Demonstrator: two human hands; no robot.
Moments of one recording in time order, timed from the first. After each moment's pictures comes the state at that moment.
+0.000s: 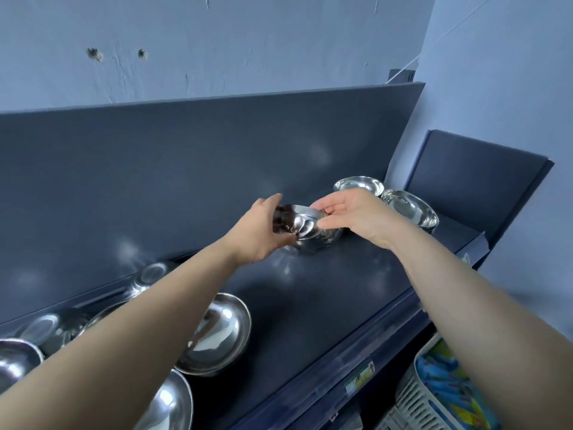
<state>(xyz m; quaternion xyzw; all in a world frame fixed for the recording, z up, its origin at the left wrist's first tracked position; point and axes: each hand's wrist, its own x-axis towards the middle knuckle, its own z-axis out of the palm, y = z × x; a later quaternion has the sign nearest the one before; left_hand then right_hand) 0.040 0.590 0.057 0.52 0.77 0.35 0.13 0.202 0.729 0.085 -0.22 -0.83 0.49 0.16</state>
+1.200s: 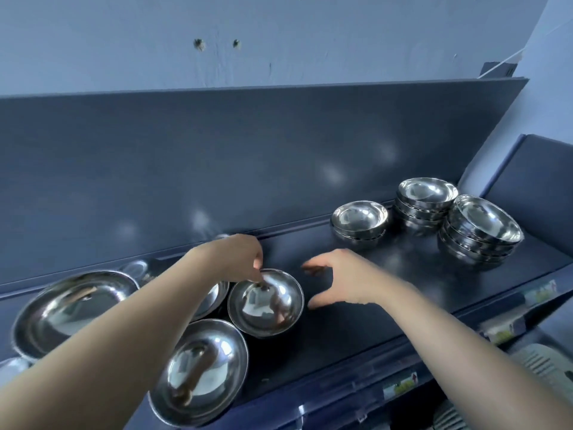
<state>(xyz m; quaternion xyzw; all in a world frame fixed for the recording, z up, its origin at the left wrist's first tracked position) 0.004 0.474 0.040 0.46 0.87 -0.01 0.14 0.163 0.644 0.018 -0.09 -0.96 0.26 -0.04</state>
